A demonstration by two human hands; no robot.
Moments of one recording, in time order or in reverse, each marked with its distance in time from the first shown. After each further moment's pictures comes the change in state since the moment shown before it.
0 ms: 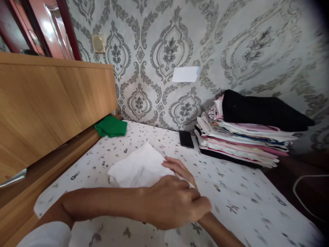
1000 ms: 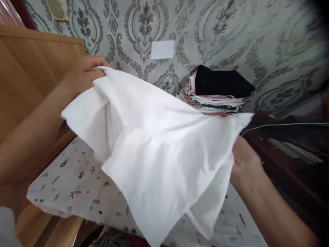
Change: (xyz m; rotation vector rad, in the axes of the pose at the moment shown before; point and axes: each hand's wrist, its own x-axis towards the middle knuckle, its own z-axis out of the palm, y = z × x) left_hand 0.038 0.214 -0.140 1.117 0.392 0.448; right_hand -0.037 -0.072 -0.113 0.708 0.532 0.518
